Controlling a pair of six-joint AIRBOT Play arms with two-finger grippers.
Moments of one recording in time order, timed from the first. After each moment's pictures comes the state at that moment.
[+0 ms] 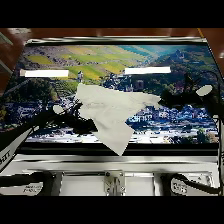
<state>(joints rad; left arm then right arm) -0.31 -1.48 0.81 0.72 -0.97 -1.43 -0.17 -1.37 1.06 -0.96 1.01 1.44</state>
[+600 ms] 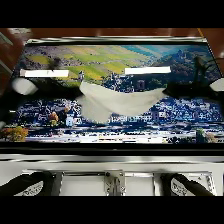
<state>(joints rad) -0.21 -1.15 1.26 1.02 -0.94 -1.48 -0.17 -1.18 1.18 -0.93 1.04 1.31</state>
